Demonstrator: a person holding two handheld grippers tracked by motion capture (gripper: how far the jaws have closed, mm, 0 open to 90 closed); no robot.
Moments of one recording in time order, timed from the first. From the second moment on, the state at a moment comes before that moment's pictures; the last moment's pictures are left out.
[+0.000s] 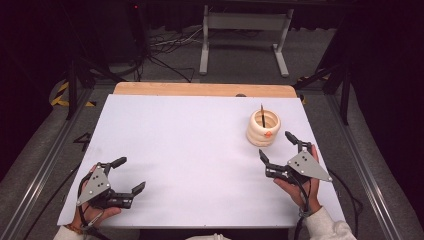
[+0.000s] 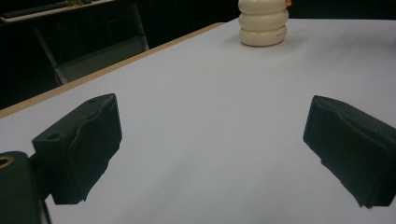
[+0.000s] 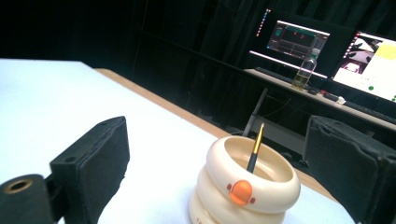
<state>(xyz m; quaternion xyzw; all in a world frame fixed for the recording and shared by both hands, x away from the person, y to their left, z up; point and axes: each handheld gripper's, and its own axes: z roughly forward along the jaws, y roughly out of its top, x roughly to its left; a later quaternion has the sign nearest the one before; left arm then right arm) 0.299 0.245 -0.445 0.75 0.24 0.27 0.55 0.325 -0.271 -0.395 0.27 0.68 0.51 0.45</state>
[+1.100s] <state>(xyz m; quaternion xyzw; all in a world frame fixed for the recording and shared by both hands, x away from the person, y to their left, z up) 0.299 0.245 -0.446 0.76 0.24 0.27 0.55 0.308 -0.283 -0.419 0.24 0.72 0.47 0.44</state>
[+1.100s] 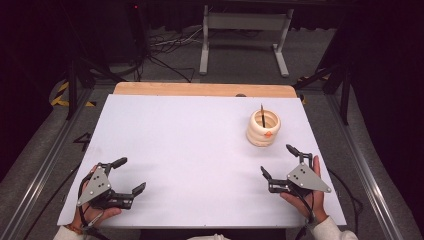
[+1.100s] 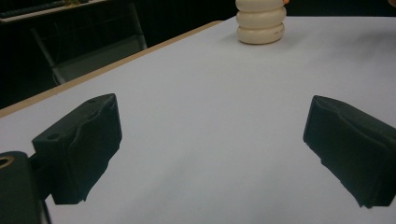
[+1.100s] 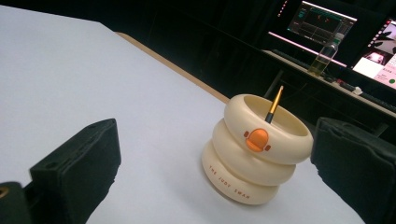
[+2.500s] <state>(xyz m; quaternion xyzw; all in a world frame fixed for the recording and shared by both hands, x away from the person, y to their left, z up) 0.296 0.246 -0.446 0.76 0.24 0.27 0.54 0.296 -0.309 -0.438 0.28 0.73 0.45 0.43</state>
